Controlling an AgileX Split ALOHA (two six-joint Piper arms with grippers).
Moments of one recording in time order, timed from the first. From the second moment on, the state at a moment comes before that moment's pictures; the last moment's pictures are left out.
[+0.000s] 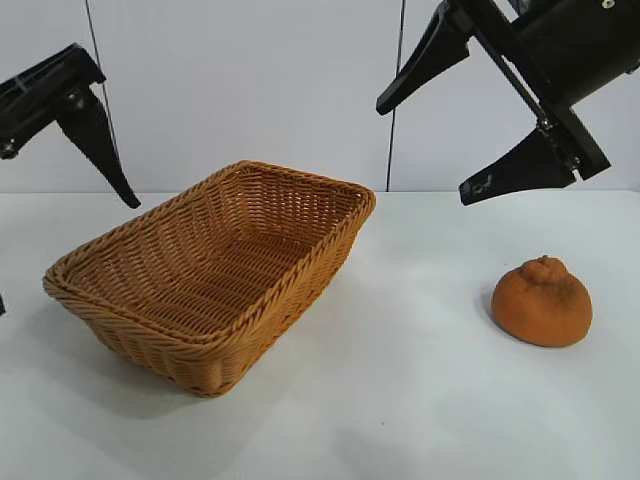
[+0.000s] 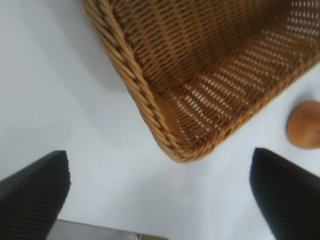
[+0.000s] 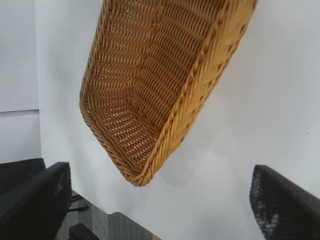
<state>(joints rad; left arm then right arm) -0.36 1.40 -0.85 -0.35 0.63 -0.82 0.18 1.64 -1.10 0.90 0.89 -0.33</state>
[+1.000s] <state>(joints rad) -0.36 1.83 -0.85 -0.34 0.36 -0.96 0.18 1.64 -1.10 0.90 0.89 -0.32</state>
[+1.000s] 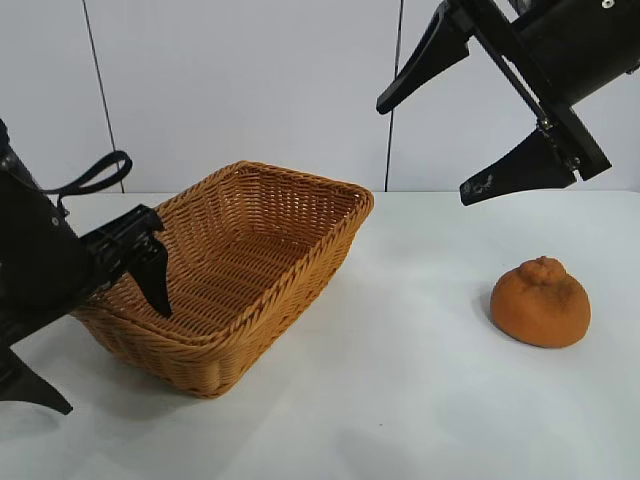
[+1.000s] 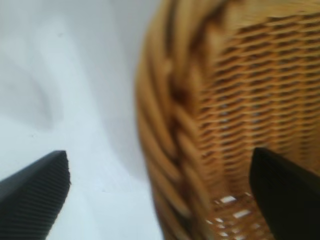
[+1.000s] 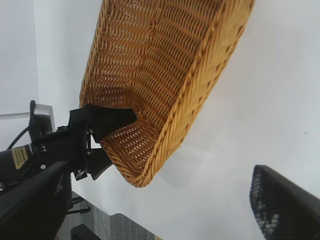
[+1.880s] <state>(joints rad) -0.37 1.84 -0.92 -0.37 0.40 -0.95 0.18 1.64 -1.10 0.90 0.89 -0.32</state>
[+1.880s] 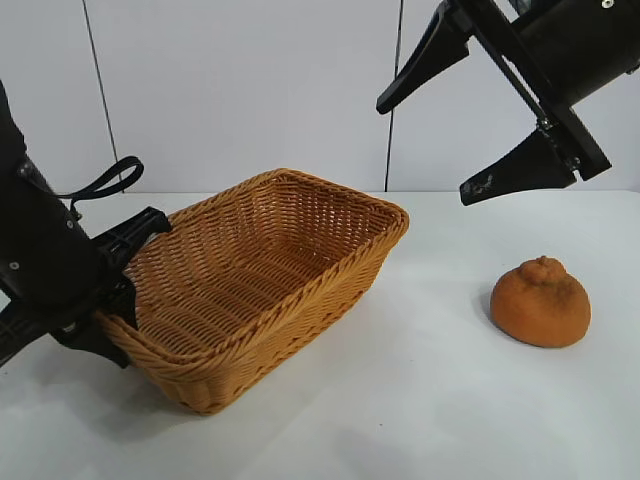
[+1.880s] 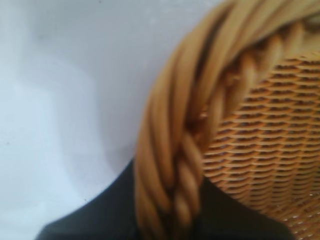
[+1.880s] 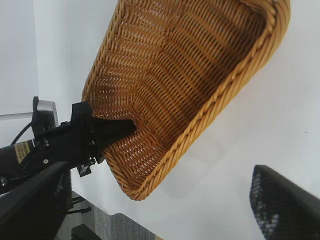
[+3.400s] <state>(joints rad) -0.24 2.16 -1.56 -0.33 0.97 -0.11 0.18 1.64 -1.10 0.90 0.89 -0.32</state>
